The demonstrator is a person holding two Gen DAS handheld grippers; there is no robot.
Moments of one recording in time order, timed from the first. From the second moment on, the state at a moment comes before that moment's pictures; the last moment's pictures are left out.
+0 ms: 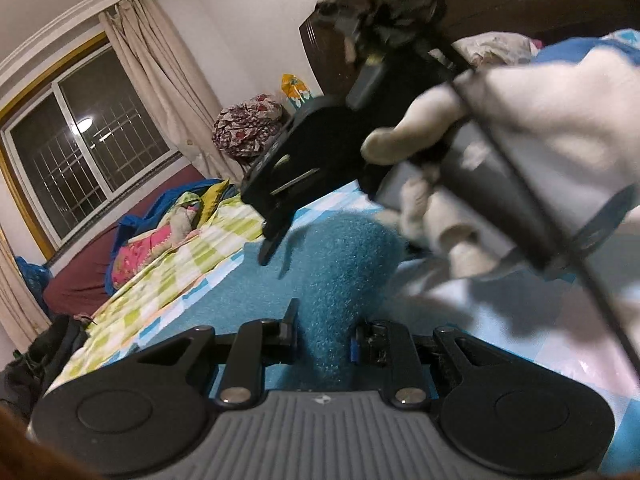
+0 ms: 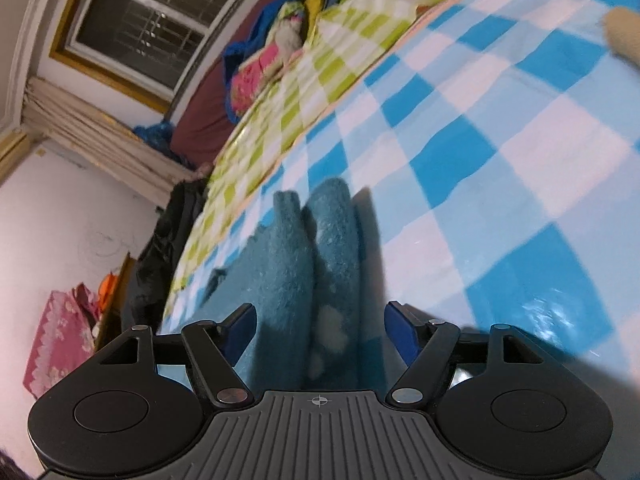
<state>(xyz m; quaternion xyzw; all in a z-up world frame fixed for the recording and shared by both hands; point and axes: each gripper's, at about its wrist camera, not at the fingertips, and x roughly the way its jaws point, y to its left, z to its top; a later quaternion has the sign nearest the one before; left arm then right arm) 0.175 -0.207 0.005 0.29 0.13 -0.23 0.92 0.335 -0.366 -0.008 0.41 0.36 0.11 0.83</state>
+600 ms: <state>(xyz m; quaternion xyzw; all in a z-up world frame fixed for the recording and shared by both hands) 0.157 -0.195 0.015 0.26 0.13 -0.26 0.92 0.325 -0.368 -0.017 0.45 0.34 0.14 0.82</state>
